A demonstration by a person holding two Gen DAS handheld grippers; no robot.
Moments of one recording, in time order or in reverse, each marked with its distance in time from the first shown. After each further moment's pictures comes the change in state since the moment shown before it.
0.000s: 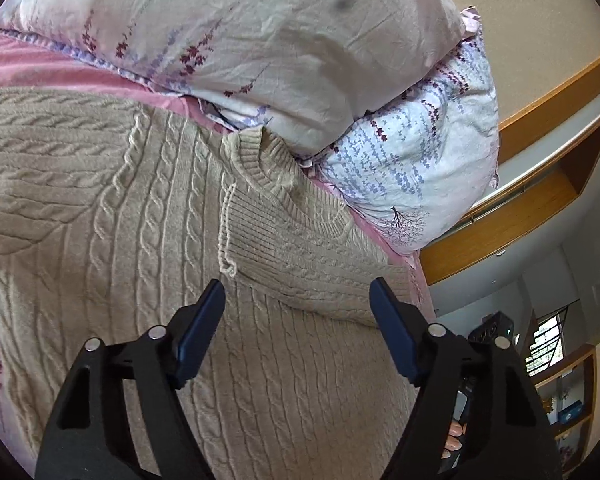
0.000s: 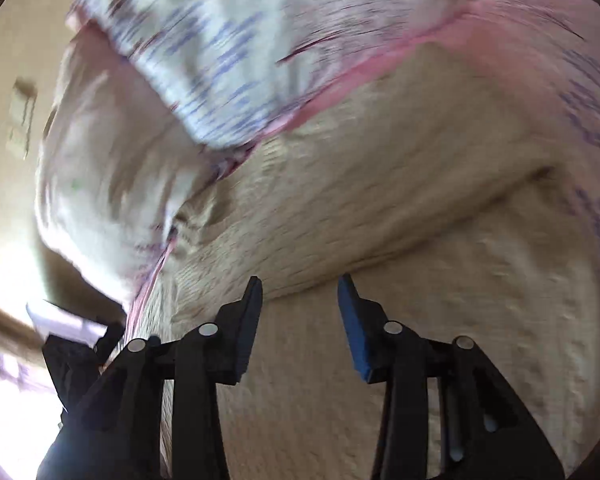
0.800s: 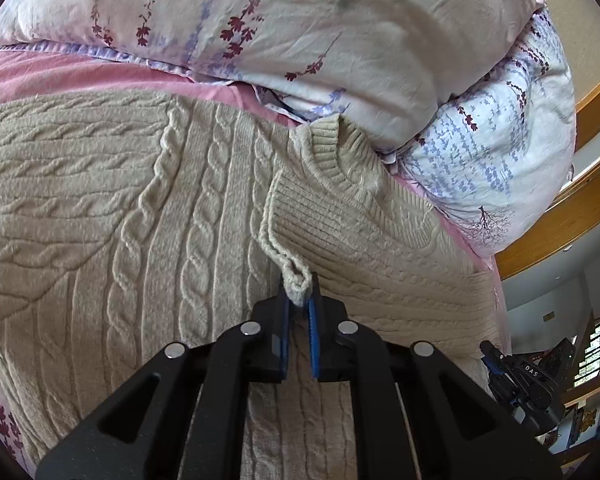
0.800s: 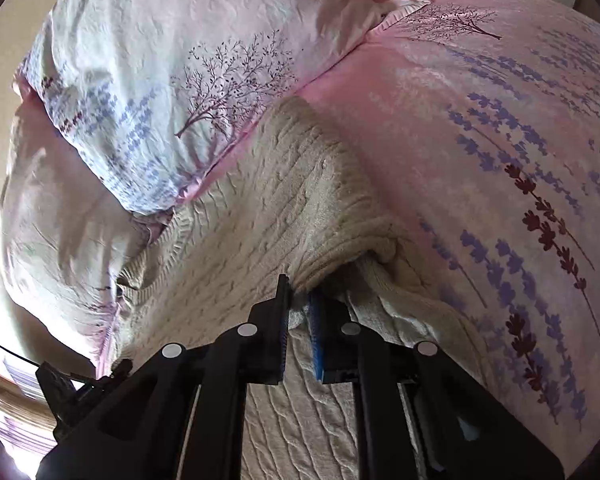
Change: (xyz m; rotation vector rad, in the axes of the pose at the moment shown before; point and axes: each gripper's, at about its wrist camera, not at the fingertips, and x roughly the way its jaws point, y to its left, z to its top) left arm 0.042 0.023 0.015 0.047 0.008 0.252; right arm -0.012 -0.048 0.016 0.038 -0.131 -0.126
